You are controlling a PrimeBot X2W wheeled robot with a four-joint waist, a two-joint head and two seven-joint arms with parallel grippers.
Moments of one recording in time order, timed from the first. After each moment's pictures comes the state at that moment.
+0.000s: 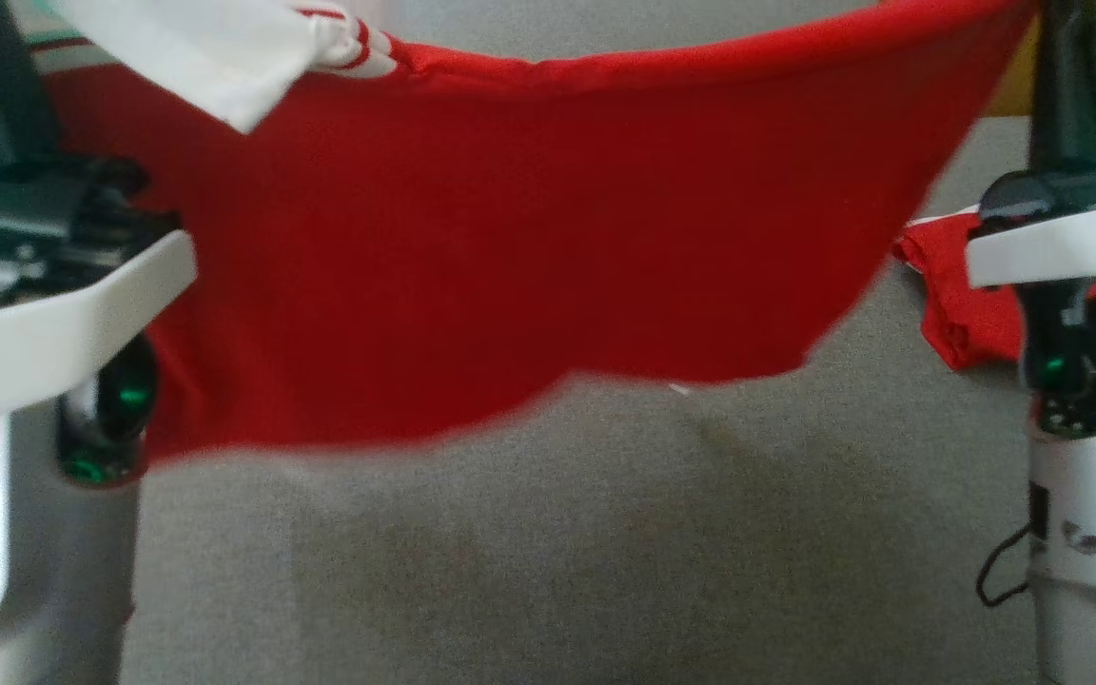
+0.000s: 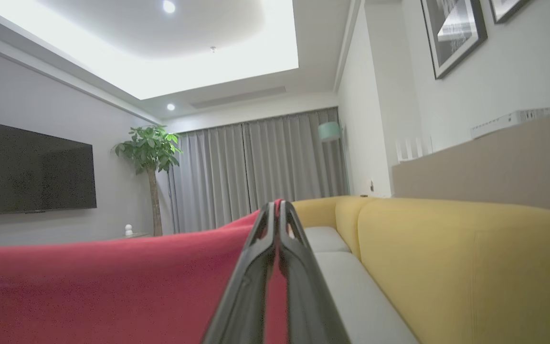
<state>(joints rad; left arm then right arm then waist) -0.55 0.24 -0.13 -0.25 -0.36 0.06 -0.20 -0.48 -0.08 -0.02 -0.02 0.28 0.13 0.05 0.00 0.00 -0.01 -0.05</state>
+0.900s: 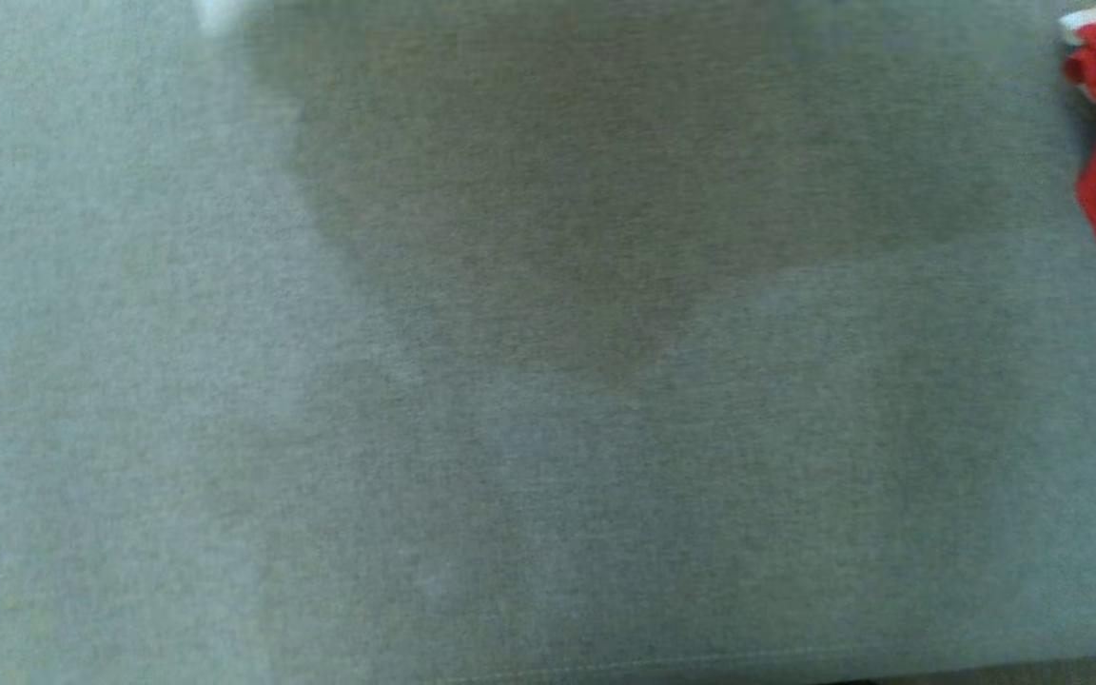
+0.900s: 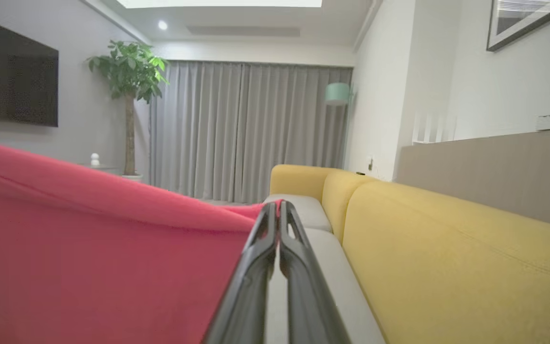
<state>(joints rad) -1.46 0.40 -0.16 0.53 -0.31 -0.07 -0.17 -1.35 -0.21 0.09 0.60 0.16 0.13 -0.04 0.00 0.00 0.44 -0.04</state>
